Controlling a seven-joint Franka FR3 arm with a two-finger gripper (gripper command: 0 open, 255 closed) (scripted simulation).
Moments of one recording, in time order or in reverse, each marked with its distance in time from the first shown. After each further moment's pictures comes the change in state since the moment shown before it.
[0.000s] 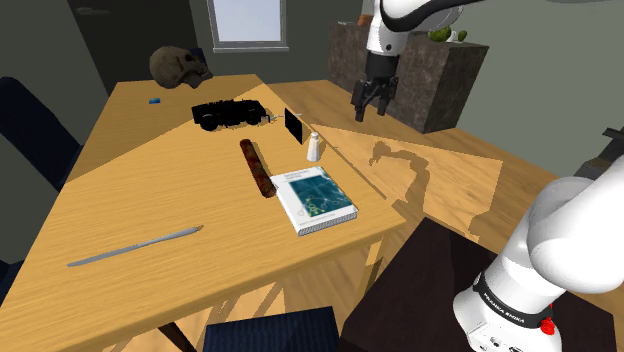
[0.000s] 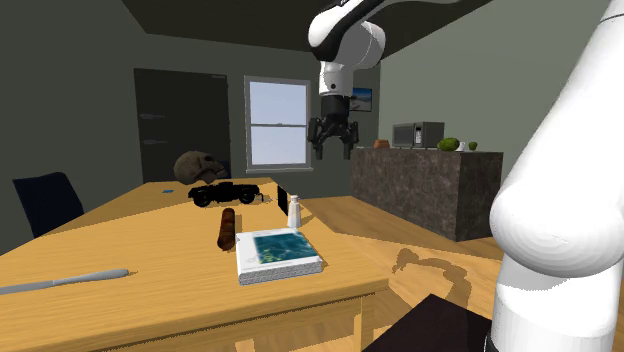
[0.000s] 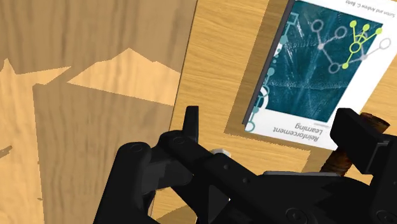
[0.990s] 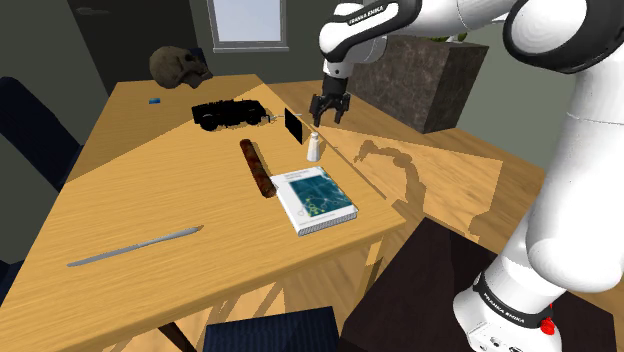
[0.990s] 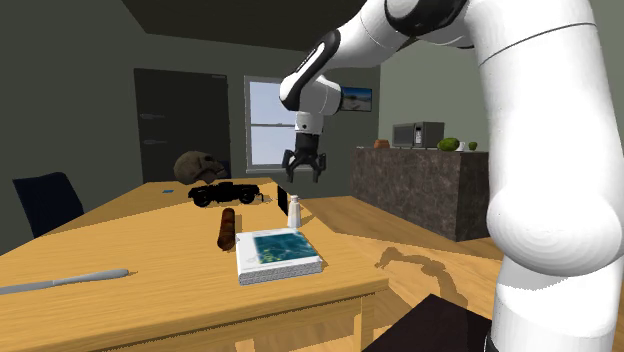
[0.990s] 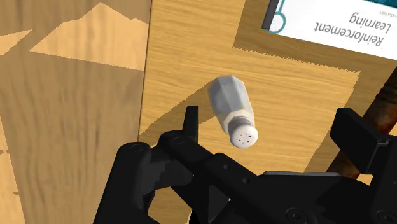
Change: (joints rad) arm -0.023 0.554 -0.042 0.403 0.179 0.179 -0.107
